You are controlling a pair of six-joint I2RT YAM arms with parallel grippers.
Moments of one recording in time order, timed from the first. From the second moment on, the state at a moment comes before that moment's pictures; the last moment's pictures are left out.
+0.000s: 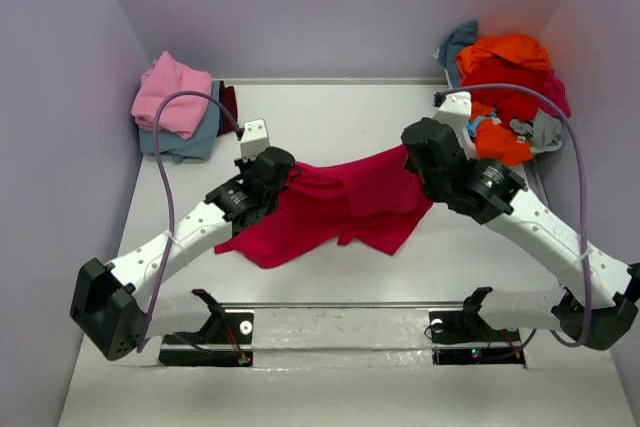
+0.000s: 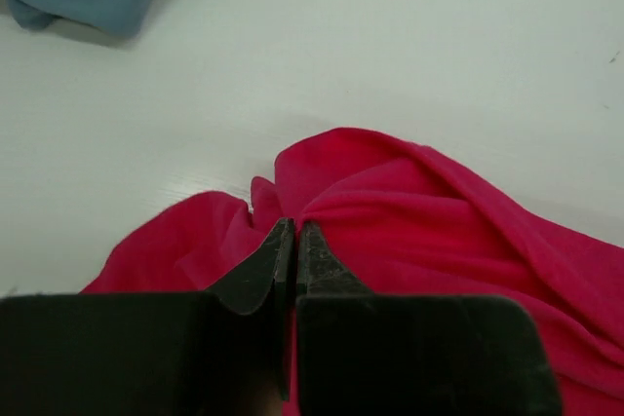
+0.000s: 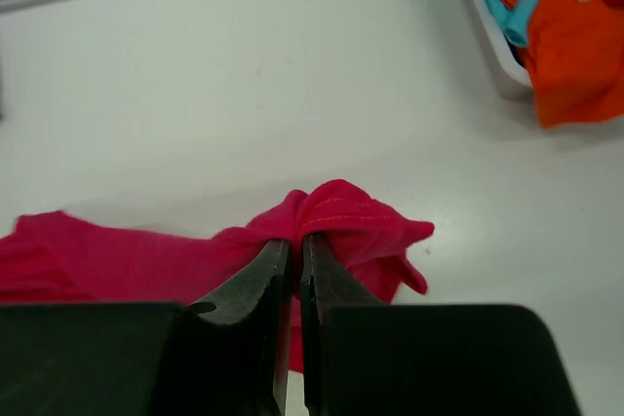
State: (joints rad) left arm -0.75 1.15 0.96 -0.41 -0.81 -0.59; right arm 0.92 1.20 1.51 -0.83 0.90 0.60
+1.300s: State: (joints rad) left arm -0.32 2.07 1.64 -0.26 -0.38 -0.59; right arm 0.31 1.98 1.94 -0.66 0.26 0.48
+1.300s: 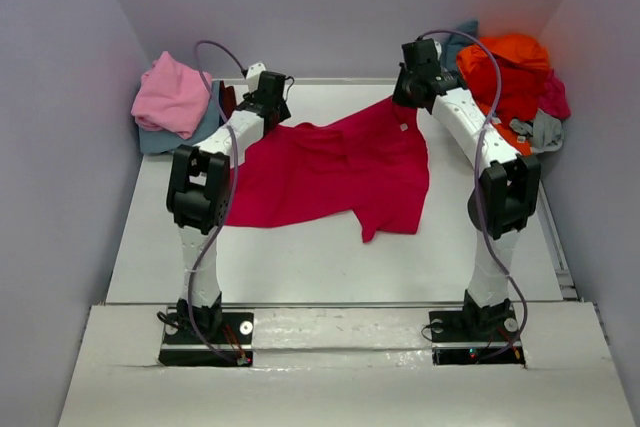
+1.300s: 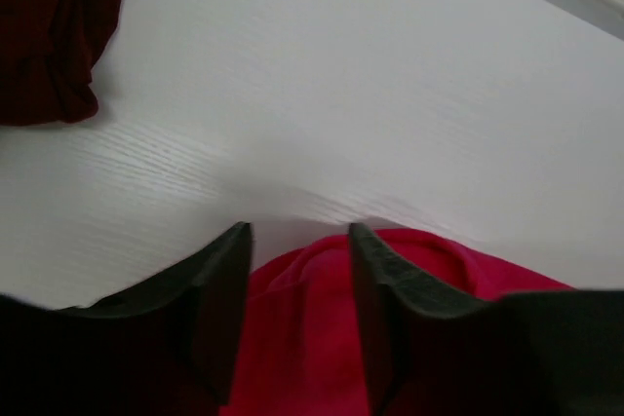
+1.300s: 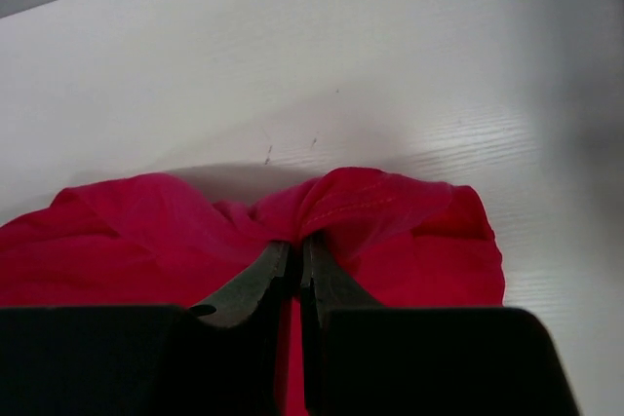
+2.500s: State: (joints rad) left arm -0.55 1.48 0.85 -0.33 -0.37 -0.75; right arm 0.52 1.55 1.07 -0.62 0.08 0.61
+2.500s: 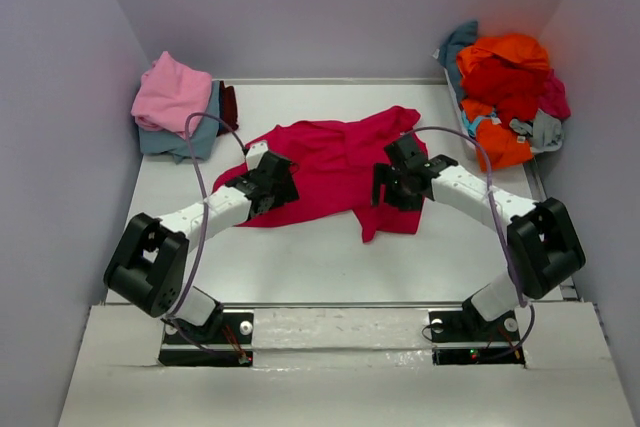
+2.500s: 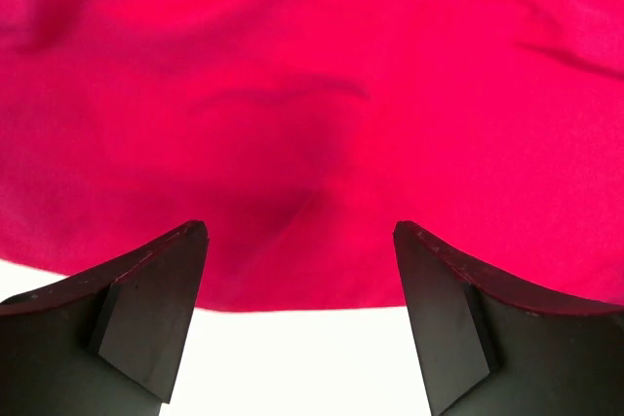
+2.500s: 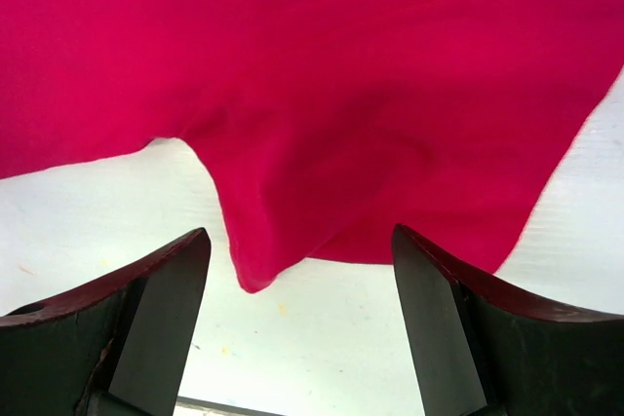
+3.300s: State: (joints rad) left arm -0.56 1.30 0.65 -0.27 -0.42 -0.89; right arm 0.65 1.56 0.93 -0.48 0.03 0.71
